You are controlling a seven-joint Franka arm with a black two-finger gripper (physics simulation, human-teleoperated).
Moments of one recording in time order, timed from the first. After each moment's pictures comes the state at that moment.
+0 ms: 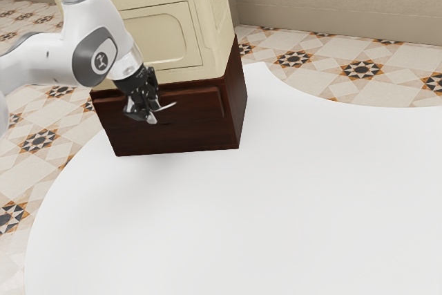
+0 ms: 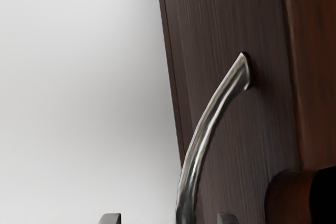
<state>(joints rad) 0.49 0.27 -0.19 -1.45 0.08 2.01 -1.69</state>
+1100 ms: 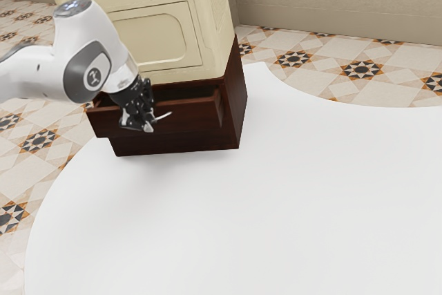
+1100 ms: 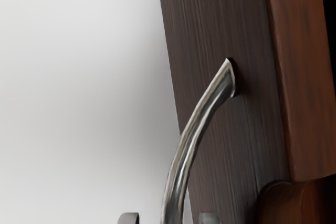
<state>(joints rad) 0.48 0.13 -0.18 -1.66 0.07 2.11 -1.68</state>
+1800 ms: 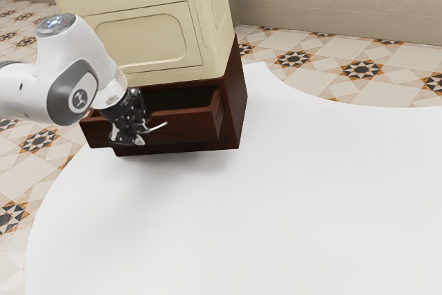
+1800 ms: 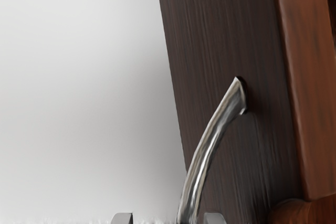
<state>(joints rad) 0.48 -0.04 -0.18 -1.89 0.06 2.21 -1.67</state>
